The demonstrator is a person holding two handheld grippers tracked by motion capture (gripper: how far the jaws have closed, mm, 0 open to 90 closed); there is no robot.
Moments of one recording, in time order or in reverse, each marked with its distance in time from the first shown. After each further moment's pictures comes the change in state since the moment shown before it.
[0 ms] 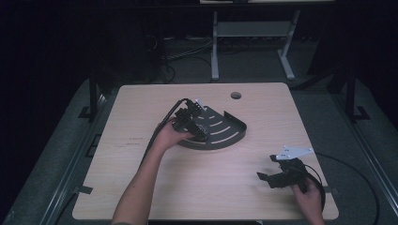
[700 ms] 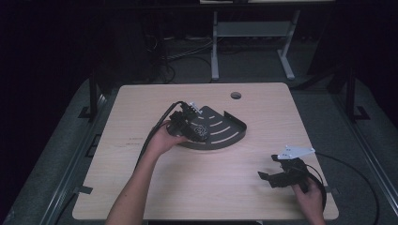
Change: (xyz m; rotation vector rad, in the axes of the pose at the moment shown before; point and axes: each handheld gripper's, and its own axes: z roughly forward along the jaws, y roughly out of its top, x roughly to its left) left arm -0.011 -0.019 -0.017 -0.013 0.006 -0.006; right arm -0.002 -0.001 -0.002 -0.003 -0.006 0.010
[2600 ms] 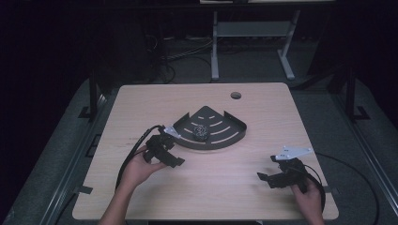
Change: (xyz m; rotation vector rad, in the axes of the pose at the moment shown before) left arm -0.037 -0.092 -0.031 -0.050 -0.002 -0.009; right arm 0.002 0.000 0.004 0.026 -0.006 -0.002
